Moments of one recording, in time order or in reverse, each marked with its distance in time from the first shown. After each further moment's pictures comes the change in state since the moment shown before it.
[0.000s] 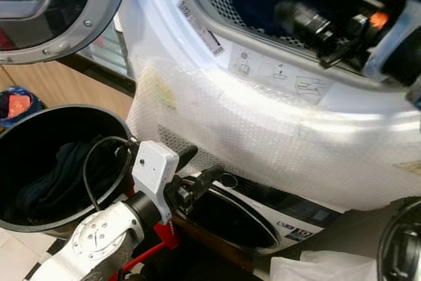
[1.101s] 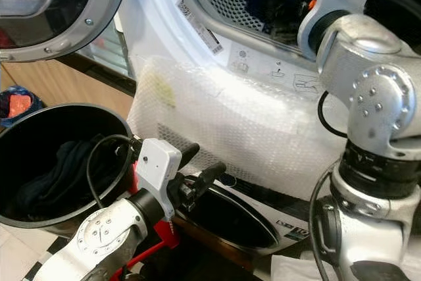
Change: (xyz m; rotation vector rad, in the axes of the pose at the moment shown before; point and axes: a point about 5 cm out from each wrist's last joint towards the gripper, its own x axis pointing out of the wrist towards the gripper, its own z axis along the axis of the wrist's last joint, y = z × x) left arm 0.005 0.001 0.000 -0.001 -0.001 0.007; right arm 0.083 -0.014 -0.001 0.147 0.067 -0.534
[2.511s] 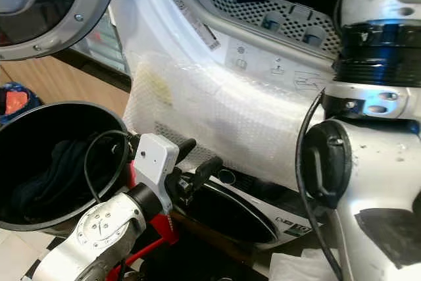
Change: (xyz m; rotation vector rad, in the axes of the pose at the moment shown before) left arm 0.003 0.006 0.001 0.015 -0.006 0.011; right arm 0.008 -0.009 0.131 0.272 -0.655 0.149
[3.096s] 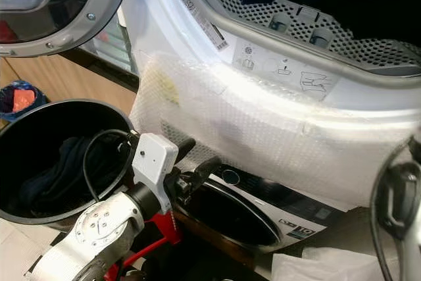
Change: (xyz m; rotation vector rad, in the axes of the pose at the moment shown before) left arm -0.001 0.005 0.000 0.027 0.010 -0.006; right arm -0.065 -0.078 -0.015 -0.361 0.257 0.115
